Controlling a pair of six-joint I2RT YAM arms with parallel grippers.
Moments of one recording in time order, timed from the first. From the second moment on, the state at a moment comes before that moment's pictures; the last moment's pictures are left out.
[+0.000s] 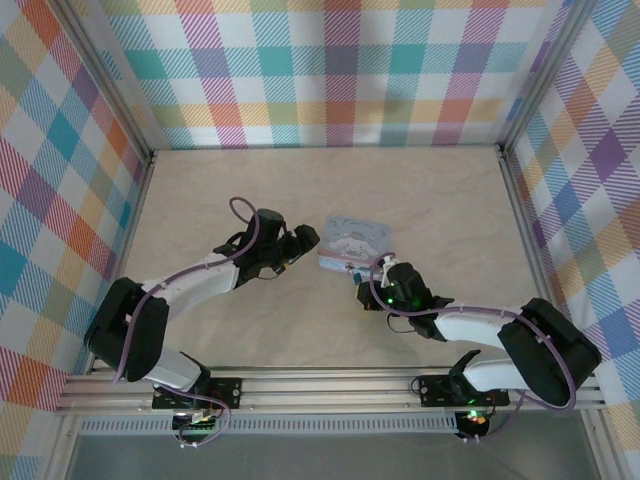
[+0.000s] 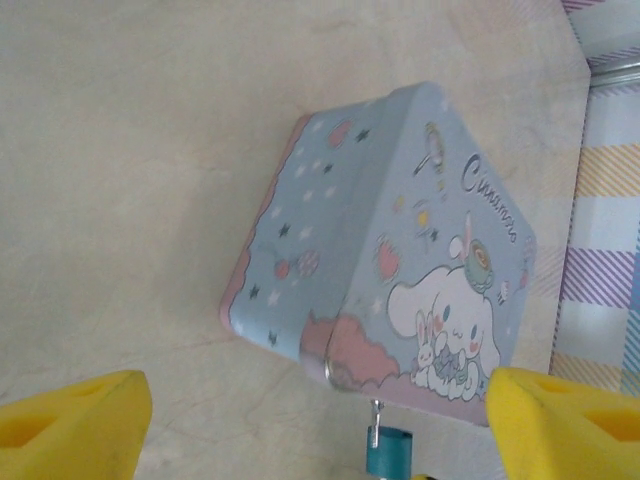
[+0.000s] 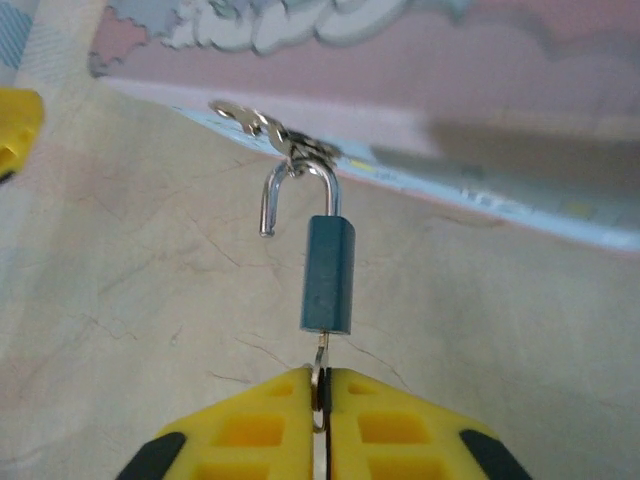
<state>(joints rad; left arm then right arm) -0.55 1.49 0.86 -0.09 0.17 -1.05 0.69 1.30 0.31 0.35 -0.14 0.73</state>
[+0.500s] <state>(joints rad) -0.55 1.73 1.02 -0.11 0.24 -0.91 0.67 1.24 0.29 0.25 -0.15 0.72</state>
